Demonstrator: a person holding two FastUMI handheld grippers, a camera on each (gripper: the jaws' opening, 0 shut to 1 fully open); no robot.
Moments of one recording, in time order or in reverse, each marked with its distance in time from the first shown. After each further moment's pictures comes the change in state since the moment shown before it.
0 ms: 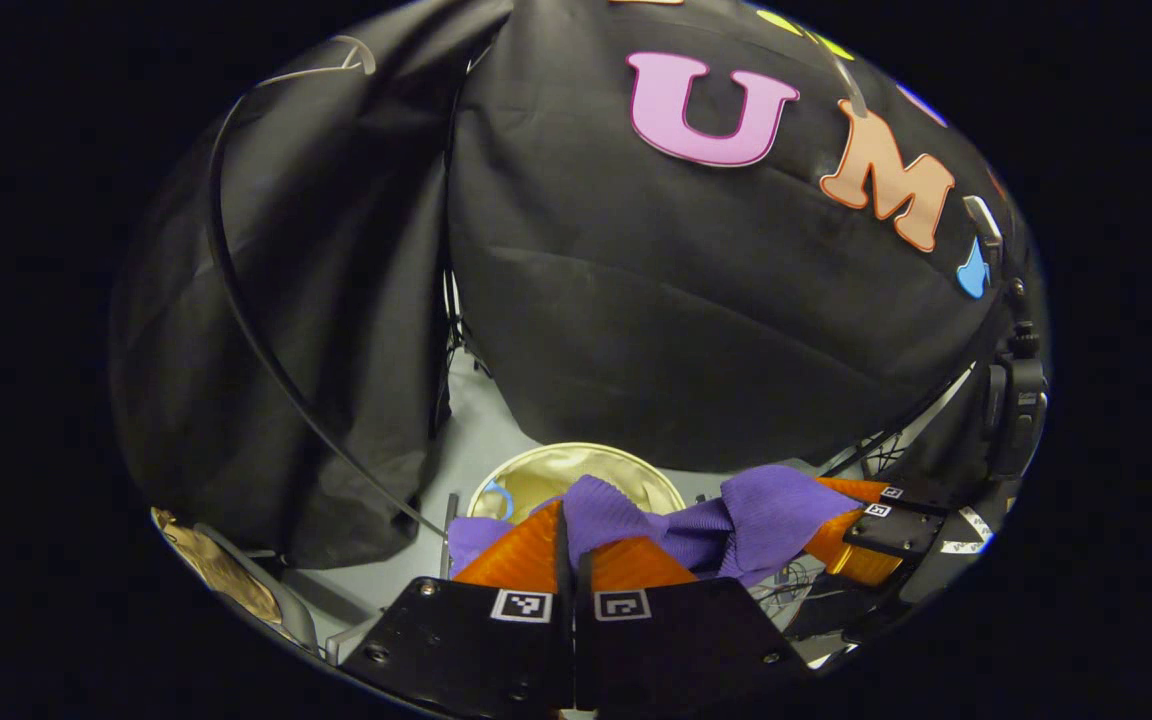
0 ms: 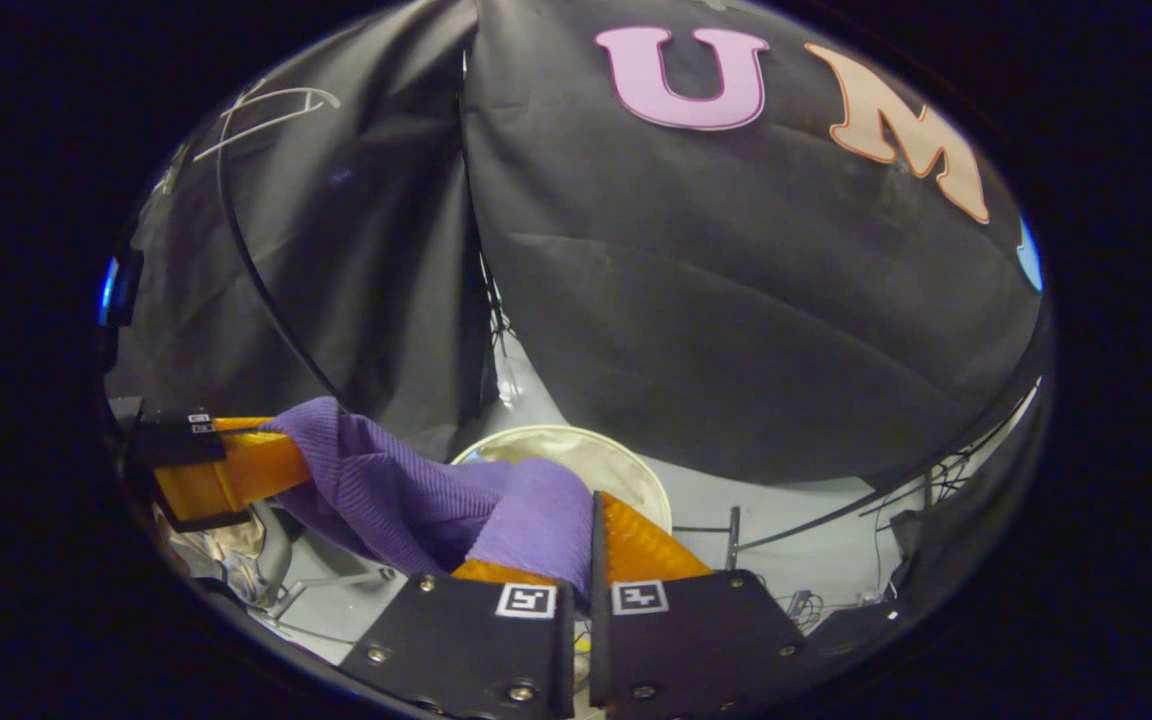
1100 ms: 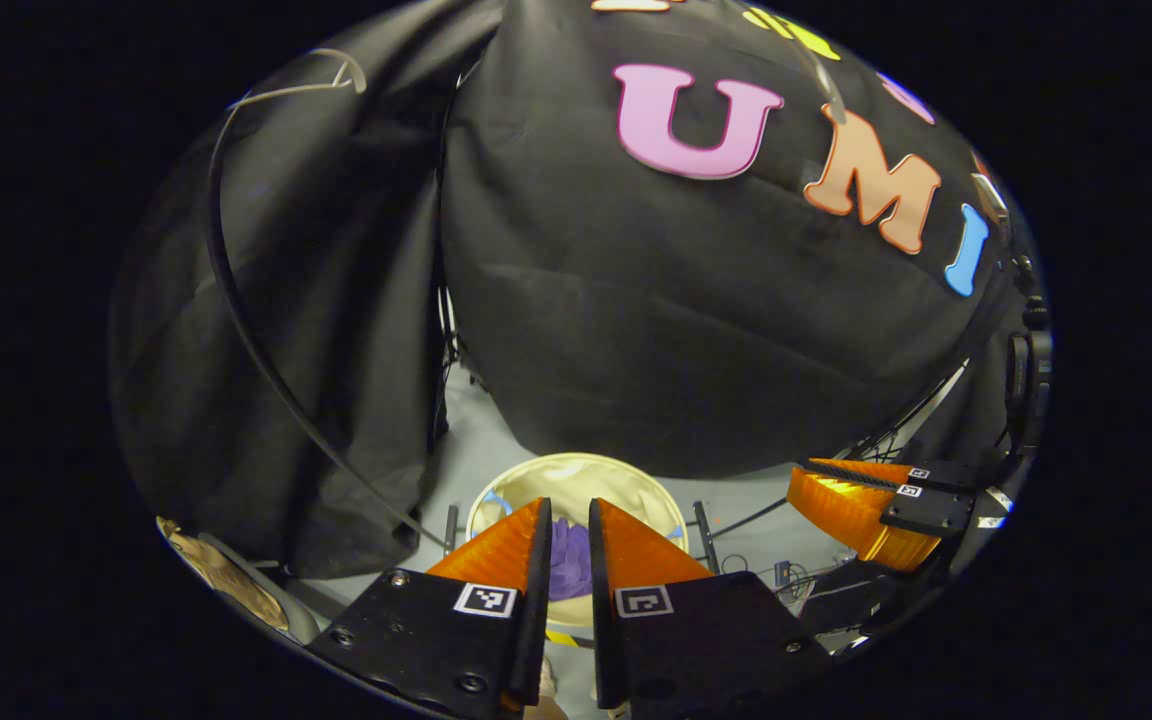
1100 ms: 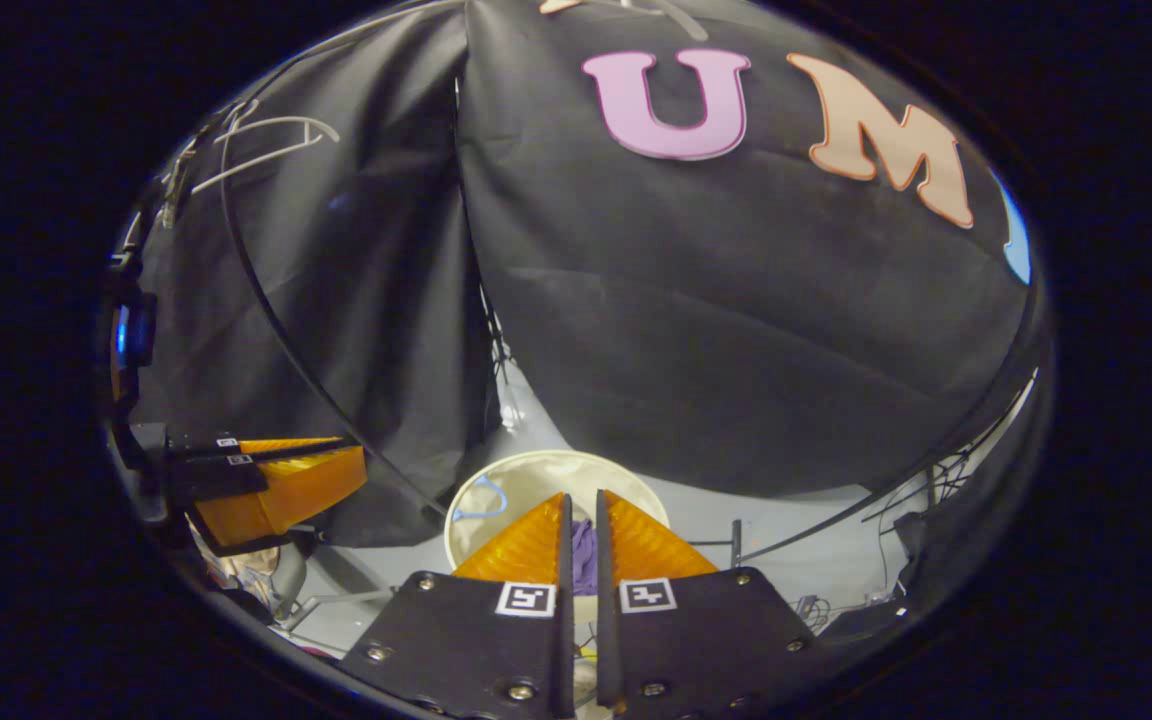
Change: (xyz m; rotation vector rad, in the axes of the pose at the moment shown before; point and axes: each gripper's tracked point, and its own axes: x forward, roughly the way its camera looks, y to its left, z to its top) left arm -0.038 -0.016 0.040 0.042 -0.139 -0.040; right arm -0.048 -0.009 0.047 0.041 -0.155 -0.019
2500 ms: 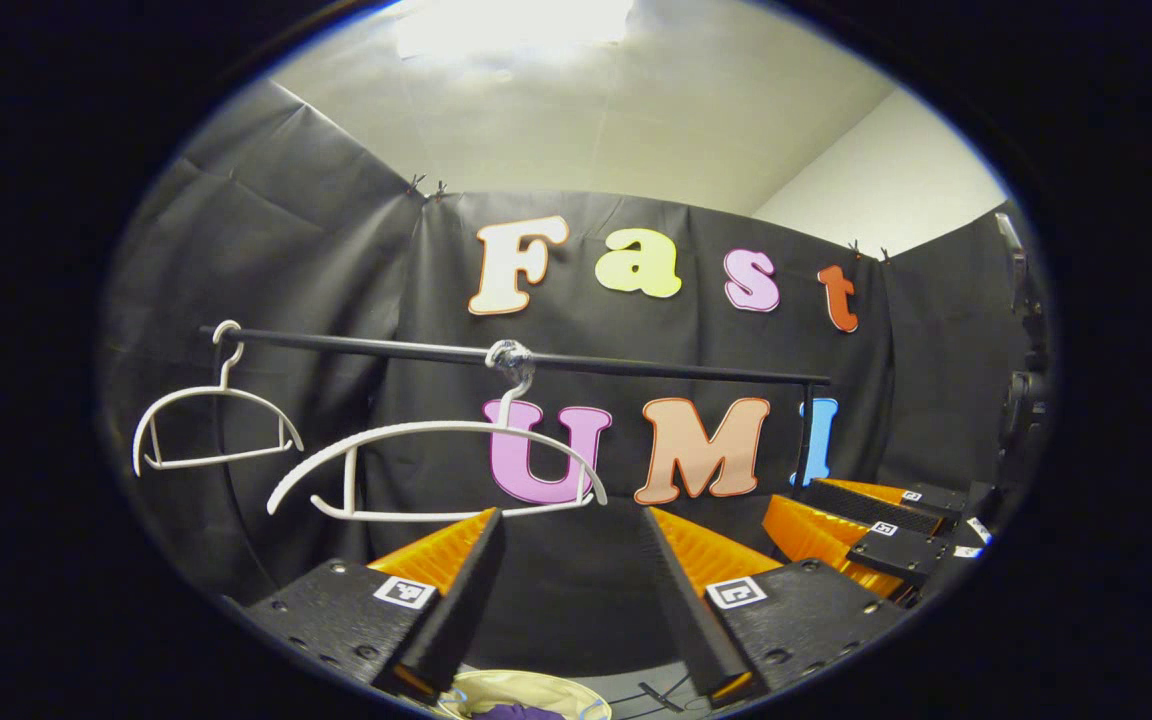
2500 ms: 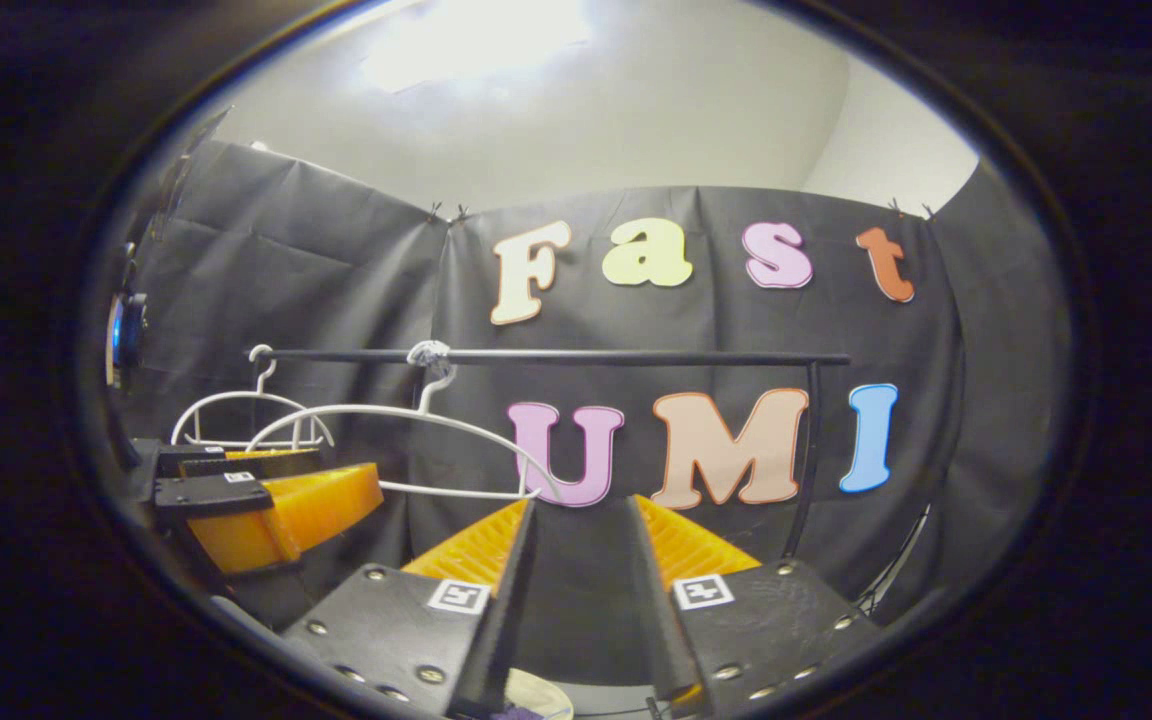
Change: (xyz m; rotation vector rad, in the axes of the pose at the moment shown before) left arm -0.245 -0.139 0.232 0.153 -0.783 -0.224; right arm -0.320 -0.055 0.215 -0.006 -0.851 -0.233
